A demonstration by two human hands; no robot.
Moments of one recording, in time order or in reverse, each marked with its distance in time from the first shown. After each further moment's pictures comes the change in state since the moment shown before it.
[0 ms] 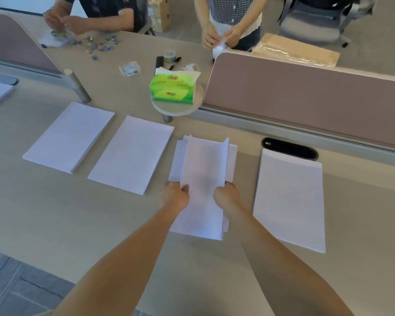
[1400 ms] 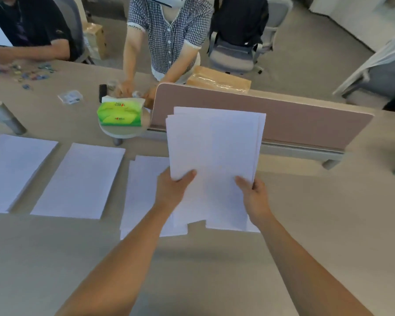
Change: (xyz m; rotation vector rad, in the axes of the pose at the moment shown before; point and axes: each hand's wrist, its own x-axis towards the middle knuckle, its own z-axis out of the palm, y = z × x) left_hand -0.110 0.127 -0.050 -0.823 -0.158 0.378; right_hand -0.112 0.018 -0.164 0.495 0.258 -0.516
